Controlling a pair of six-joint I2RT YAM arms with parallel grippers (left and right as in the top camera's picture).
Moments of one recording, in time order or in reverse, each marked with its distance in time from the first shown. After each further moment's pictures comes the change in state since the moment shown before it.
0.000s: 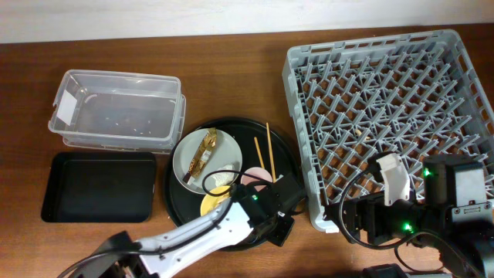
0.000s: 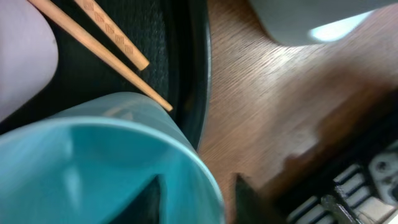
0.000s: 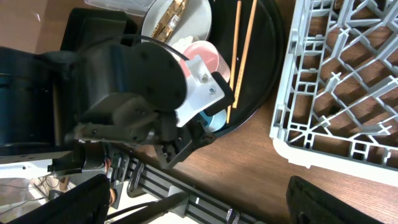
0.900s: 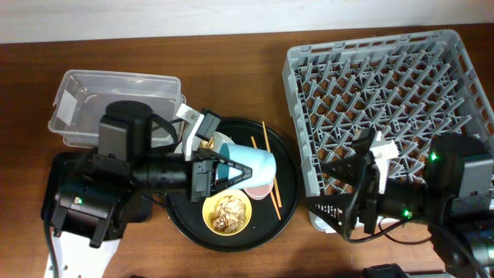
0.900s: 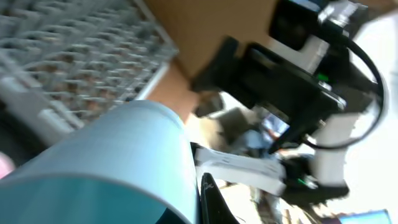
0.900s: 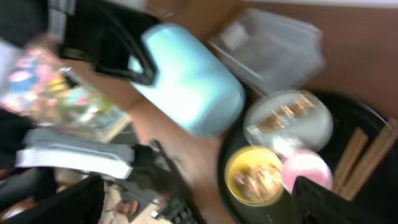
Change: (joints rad) left arm 0.713 -0.506 0.291 -0.141 1.007 0.111; right arm 0.002 0.014 -0.050 0.425 -0.534 -0.134
